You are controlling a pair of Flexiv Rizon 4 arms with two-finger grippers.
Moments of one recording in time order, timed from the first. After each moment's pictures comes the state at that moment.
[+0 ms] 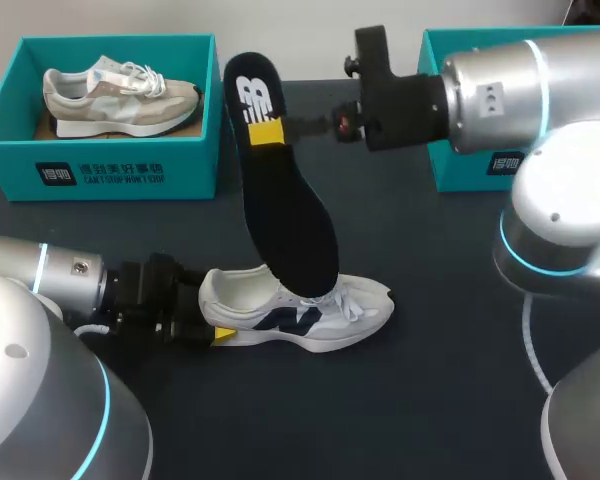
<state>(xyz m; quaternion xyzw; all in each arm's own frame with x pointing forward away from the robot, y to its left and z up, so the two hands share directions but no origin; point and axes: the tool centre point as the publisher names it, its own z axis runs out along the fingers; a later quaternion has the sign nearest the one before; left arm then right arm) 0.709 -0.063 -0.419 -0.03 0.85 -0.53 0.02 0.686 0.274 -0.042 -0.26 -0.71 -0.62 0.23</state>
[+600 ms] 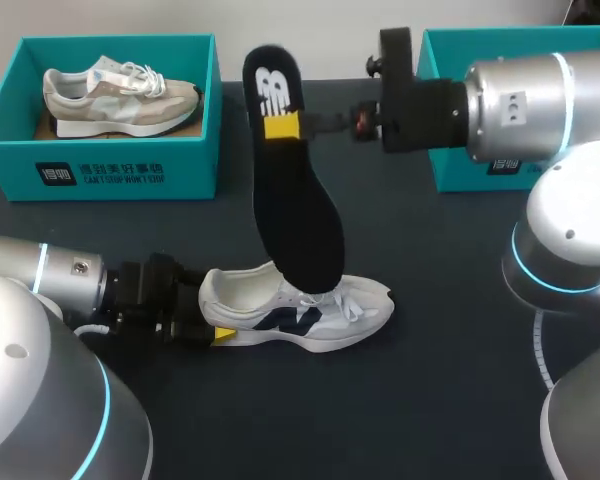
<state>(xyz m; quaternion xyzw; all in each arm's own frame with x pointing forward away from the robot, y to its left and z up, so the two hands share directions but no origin) 0.709 -0.063 -0.419 -0.03 0.85 -0.53 0.02 0.686 0.259 -0.027 -0.29 -0.67 -0.64 0.23</state>
